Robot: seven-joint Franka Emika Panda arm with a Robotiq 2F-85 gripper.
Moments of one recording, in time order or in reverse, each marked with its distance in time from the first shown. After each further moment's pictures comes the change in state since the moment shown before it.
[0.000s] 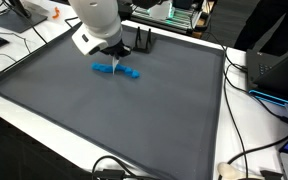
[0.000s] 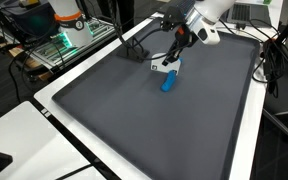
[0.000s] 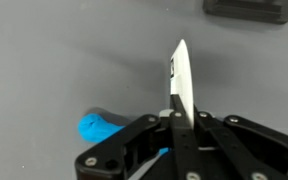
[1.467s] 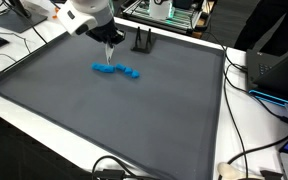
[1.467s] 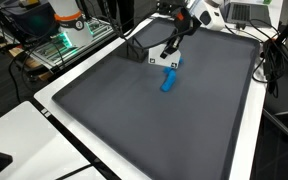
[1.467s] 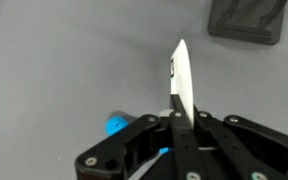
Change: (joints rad) arm -0.026 -0.093 -0.002 -0.014 0.000 -0.058 -0.053
